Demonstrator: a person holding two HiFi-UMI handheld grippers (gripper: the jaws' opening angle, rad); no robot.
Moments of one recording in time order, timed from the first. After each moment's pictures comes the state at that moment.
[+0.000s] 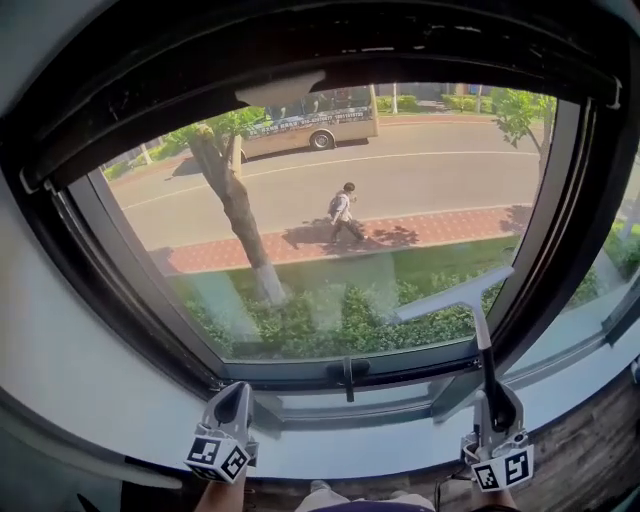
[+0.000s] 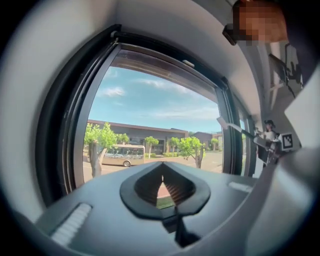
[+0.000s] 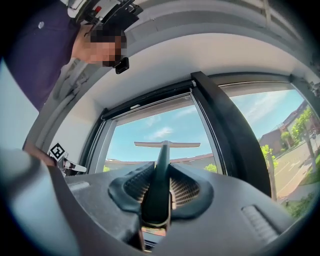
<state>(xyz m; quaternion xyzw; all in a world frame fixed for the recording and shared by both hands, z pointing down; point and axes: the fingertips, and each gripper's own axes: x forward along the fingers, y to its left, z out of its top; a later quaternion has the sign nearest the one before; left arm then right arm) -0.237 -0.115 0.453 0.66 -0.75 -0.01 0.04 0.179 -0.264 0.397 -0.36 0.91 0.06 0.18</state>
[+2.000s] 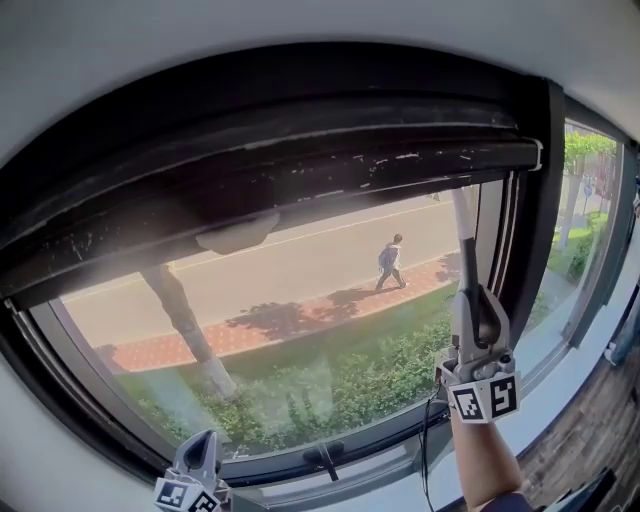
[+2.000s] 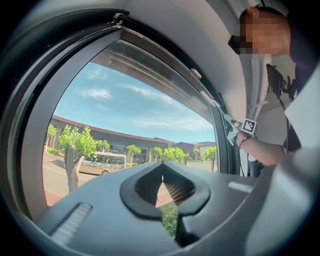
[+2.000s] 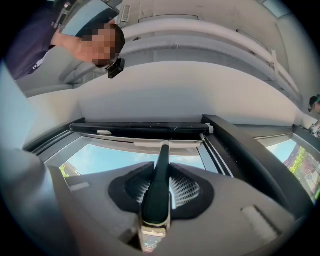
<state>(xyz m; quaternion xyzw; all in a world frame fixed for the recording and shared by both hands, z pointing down) -0.280 -0.198 0.374 0.74 -0.67 -0.05 0.00 0.138 -0.363 0.144 -0.43 0.78 0.27 0.37</state>
